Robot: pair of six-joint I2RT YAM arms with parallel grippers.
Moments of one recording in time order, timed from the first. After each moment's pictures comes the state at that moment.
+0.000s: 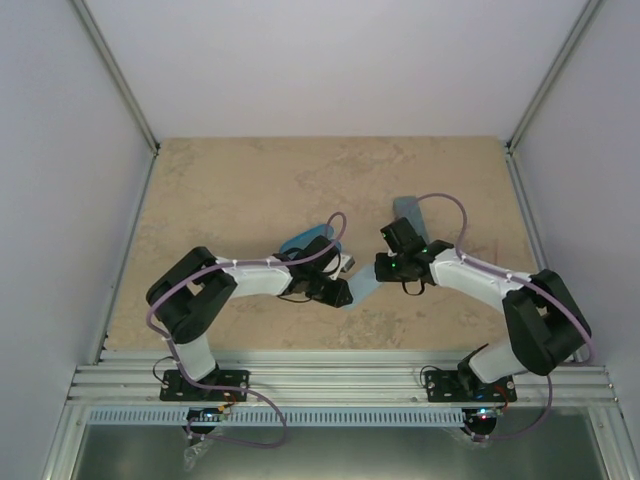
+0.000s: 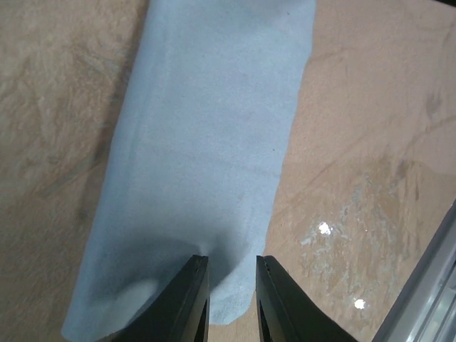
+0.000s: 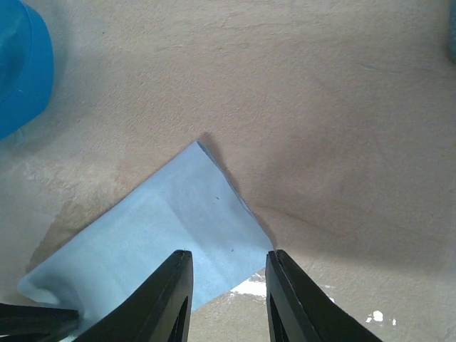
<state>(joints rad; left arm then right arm) -0.83 1.75 0.84 -0.09 0.43 -0.47 0.60 1.49 0.81 -0.42 0.00 0.55</state>
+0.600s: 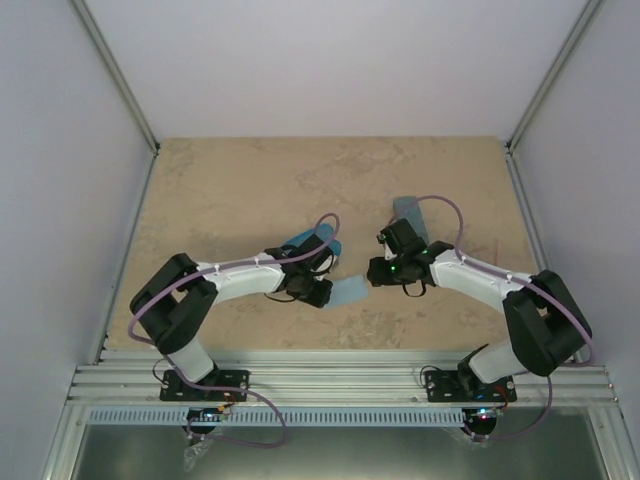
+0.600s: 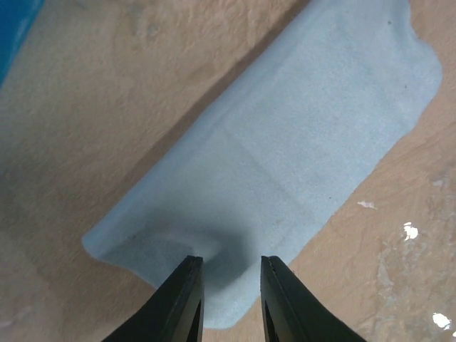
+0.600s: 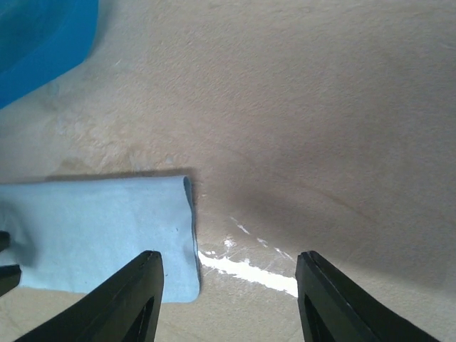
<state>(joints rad) -0.82 1.65 0.87 -0.41 0.19 -0.38 0.61 1.47 0.79 -0.43 -0.09 0.48</state>
